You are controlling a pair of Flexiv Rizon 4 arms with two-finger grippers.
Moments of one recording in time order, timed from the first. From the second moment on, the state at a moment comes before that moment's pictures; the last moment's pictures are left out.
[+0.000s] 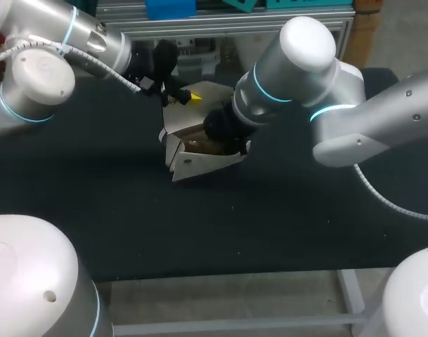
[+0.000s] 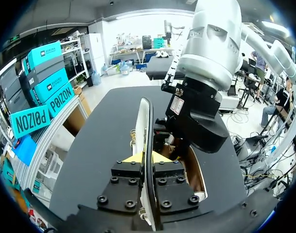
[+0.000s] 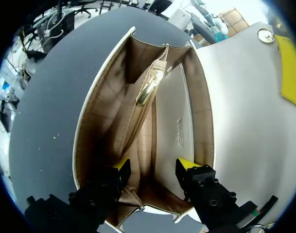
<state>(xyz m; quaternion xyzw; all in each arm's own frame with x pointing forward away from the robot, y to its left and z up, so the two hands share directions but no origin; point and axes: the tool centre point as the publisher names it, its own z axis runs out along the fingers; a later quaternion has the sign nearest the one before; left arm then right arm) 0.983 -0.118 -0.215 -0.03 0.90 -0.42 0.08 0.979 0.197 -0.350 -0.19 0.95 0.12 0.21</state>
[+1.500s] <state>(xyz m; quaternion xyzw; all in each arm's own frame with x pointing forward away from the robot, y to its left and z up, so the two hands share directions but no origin) 0.983 -0.120 -0.217 -0.02 0.91 -0.41 0.08 0.984 0.197 -0.335 -0.18 0.95 0.11 0.24</state>
